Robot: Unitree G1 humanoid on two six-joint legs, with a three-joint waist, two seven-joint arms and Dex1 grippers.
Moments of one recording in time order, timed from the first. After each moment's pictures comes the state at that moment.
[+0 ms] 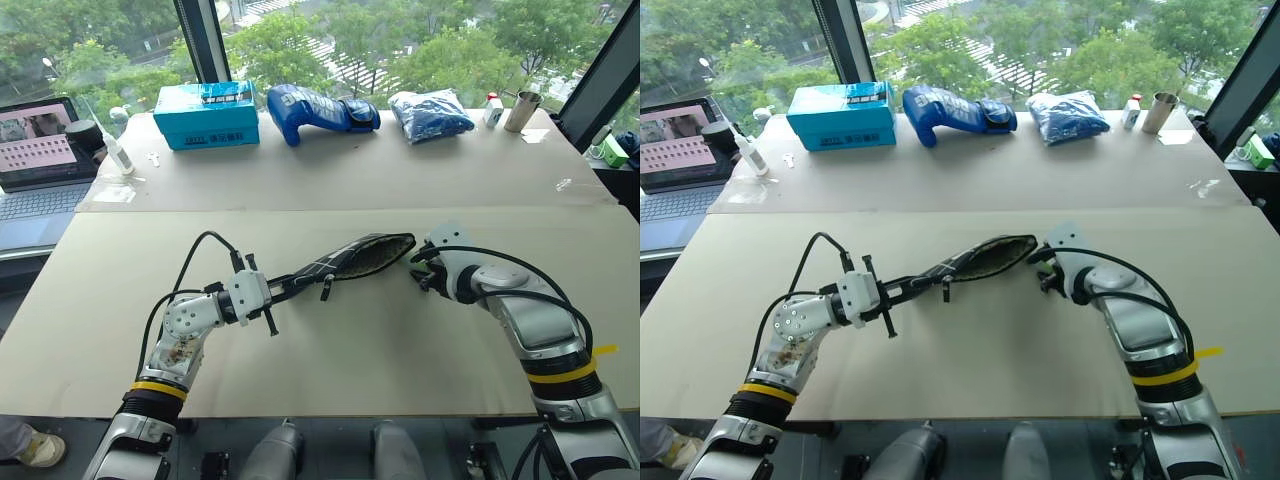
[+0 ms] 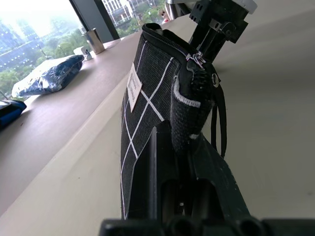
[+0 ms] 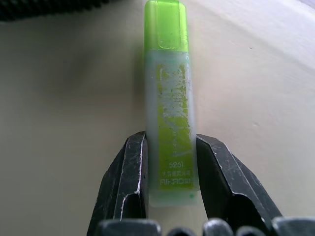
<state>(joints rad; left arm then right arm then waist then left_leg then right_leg) -0.33 0.44 -0.13 0.23 -0.20 -0.44 -0.96 -0.49 -0.60 0.13 -0.17 0.09 1.01 0.51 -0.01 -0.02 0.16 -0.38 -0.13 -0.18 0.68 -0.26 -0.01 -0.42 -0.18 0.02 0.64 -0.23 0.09</state>
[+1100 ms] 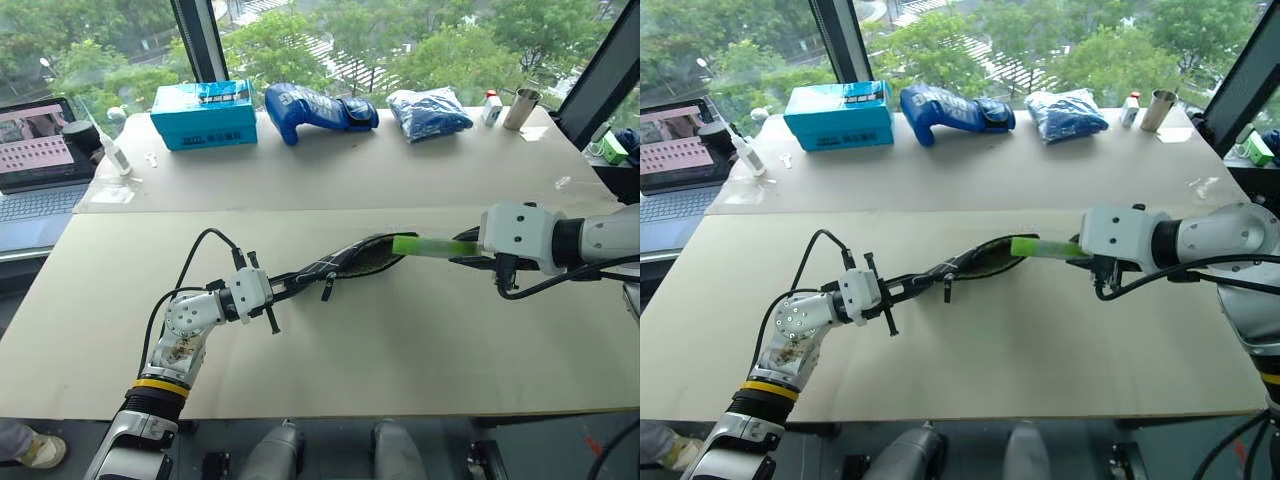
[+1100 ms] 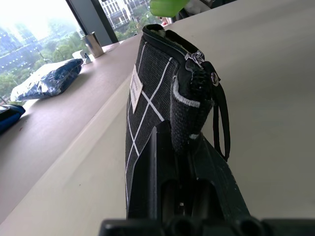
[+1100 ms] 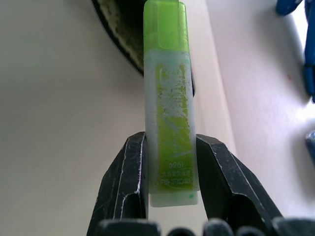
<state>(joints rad) -0.35 0.43 -0.13 0.23 -0.20 -0.43 -0.98 -0.47 -1.13 0.05 -0.27 0.09 0.31 1.14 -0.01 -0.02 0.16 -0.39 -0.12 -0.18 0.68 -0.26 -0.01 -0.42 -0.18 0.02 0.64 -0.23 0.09</state>
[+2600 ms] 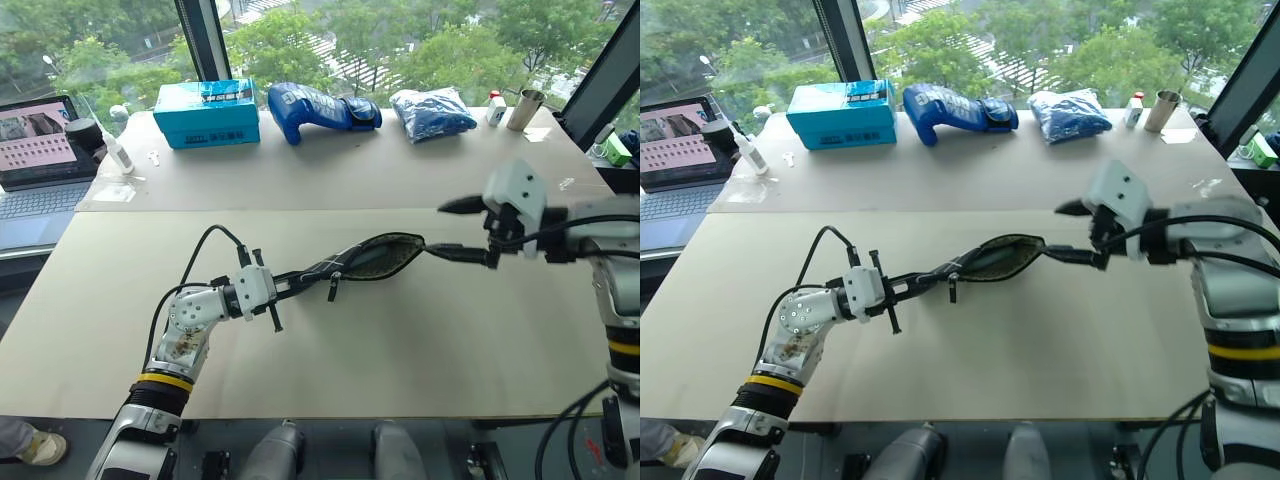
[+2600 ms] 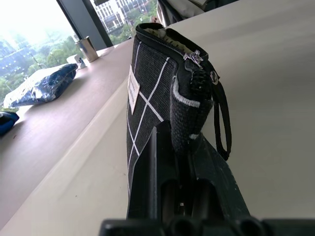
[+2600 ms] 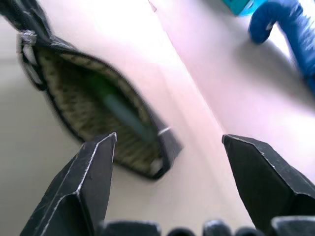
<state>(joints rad) -0.38 0.42 -0.14 0.26 -0.20 -0.44 -1.00 -0.52 -0.86 -0.10 -0.16 0.26 0.60 1.23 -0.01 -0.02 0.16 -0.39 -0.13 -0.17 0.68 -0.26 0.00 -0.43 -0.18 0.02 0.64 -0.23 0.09</state>
